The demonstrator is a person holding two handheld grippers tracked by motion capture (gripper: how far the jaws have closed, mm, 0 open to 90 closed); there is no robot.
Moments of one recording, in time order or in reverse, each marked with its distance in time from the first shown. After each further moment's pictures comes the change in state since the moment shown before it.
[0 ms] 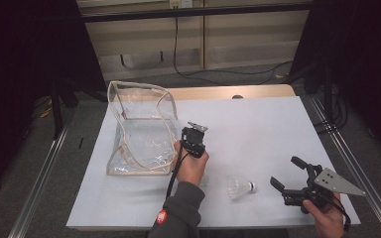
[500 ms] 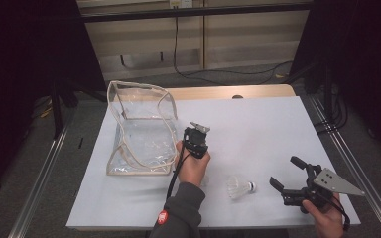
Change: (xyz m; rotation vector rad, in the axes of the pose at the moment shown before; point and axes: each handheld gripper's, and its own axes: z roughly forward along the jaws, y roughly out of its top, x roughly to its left) left arm -0.005 0.000 0.004 -0.042 -0.071 0.019; right arm 0.002 0.001 0.001 -0.002 0.005 -0.004
